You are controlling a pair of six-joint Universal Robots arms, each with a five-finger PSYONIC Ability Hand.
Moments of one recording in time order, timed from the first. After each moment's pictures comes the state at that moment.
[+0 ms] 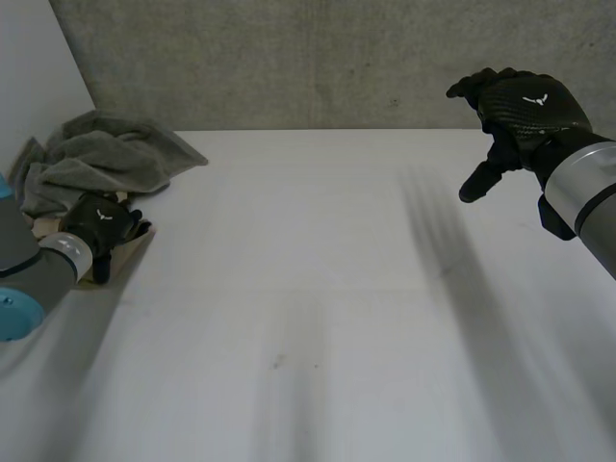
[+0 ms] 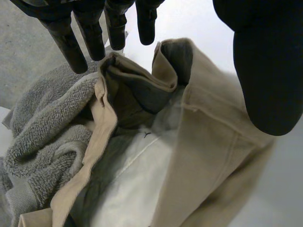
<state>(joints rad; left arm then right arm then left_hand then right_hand) 4.70 -2.23 -1.41 3.29 -1.36 4.04 1.86 -1.42 1.44 -0.01 1.39 2.99 0.19 0.20 0.21 0.20 0.04 0.20 0.22 0.21 0.23 0.06</state>
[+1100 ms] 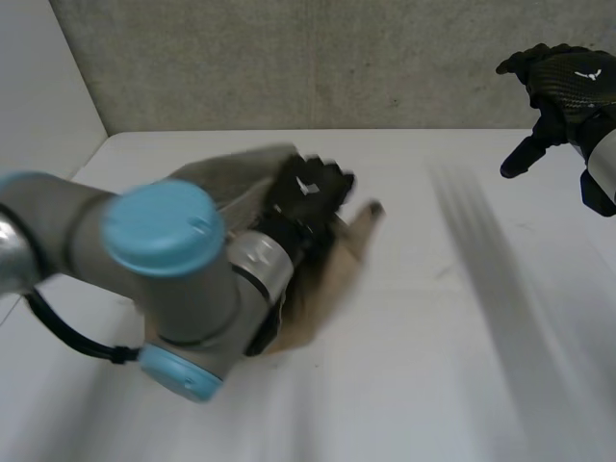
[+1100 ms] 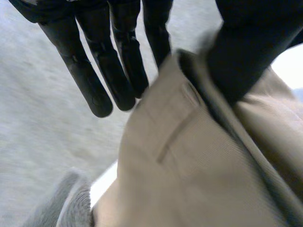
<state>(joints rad) 3.98 -2.11 -1.33 3.43 -1.54 3.45 1.76 -1.40 1.37 0.00 1.39 2.99 0.82 0.93 0.95 0.97 0.72 0.20 0.22 0.21 0.23 0.06</state>
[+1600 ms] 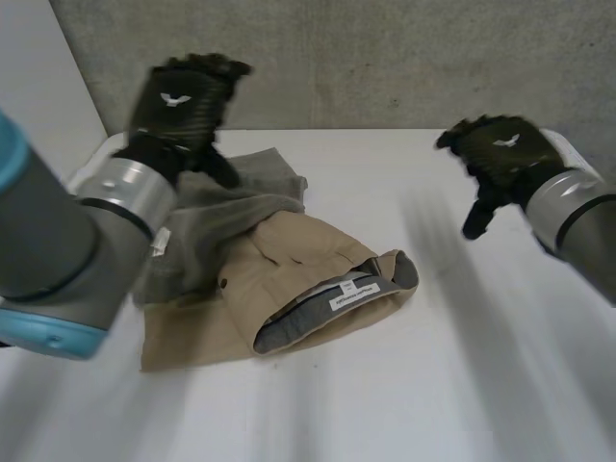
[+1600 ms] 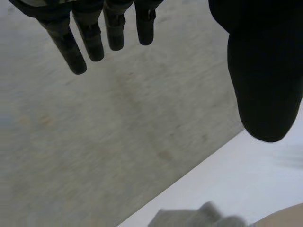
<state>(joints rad) 4.24 -1.77 -1.49 3.41 -1.54 3.33 1.89 -1.32 1.41 0.11 1.39 2.76 0.19 0.20 0.21 0.20 0.04 0.20 0.22 0.21 0.23 0.06</state>
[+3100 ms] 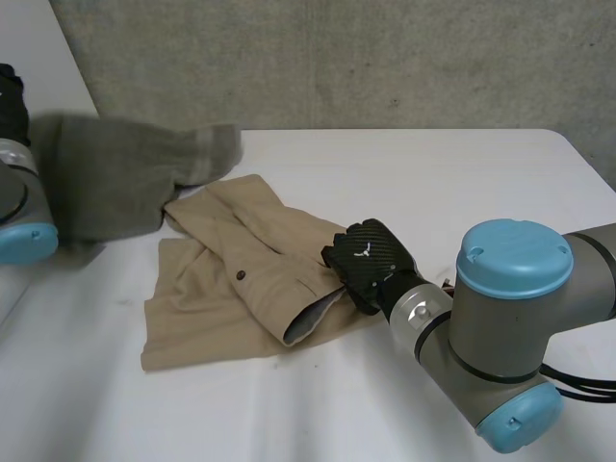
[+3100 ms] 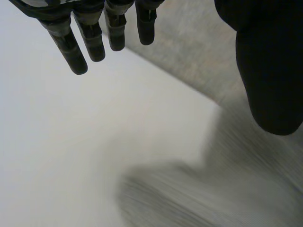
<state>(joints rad) 4.67 -2.17 -1.23 3.73 -1.79 3.91 2.20 -1.09 1.56 -0.22 1.43 2.61 0.18 0.20 0.21 0.20 0.04 0.92 1.17 1.18 1.19 0.99</state>
